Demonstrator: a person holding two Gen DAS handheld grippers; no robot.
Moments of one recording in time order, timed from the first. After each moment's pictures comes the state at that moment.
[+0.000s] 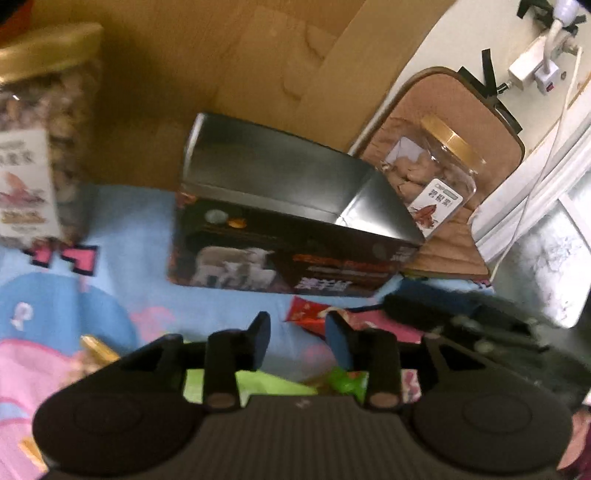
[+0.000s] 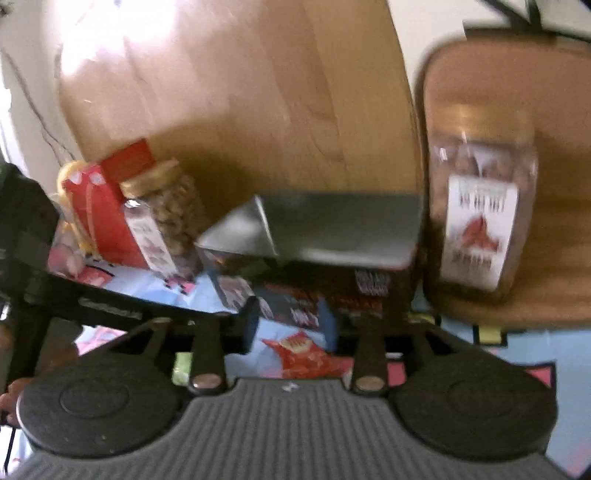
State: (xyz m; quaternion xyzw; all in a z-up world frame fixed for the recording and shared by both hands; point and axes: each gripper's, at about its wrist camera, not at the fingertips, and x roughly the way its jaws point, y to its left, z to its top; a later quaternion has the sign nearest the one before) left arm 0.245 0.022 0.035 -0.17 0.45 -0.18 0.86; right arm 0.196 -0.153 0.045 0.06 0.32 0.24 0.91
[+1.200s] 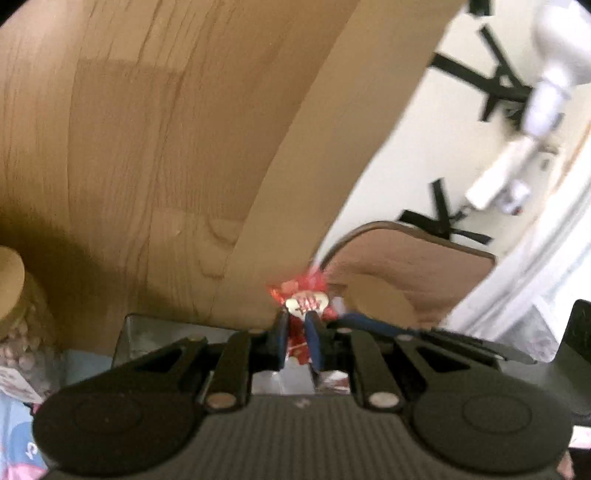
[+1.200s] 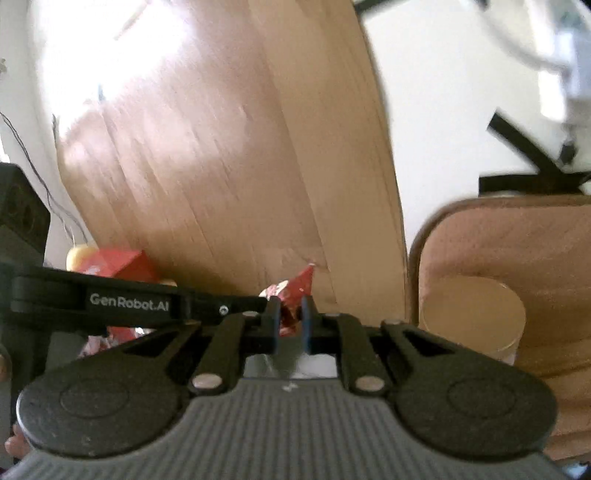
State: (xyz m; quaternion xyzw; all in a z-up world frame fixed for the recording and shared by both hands) left arm 0.316 -0.033 0.174 -0.17 0.36 -0.14 0.91; right arm 0.252 -0.191 0.173 0.07 0.29 0.27 0.92
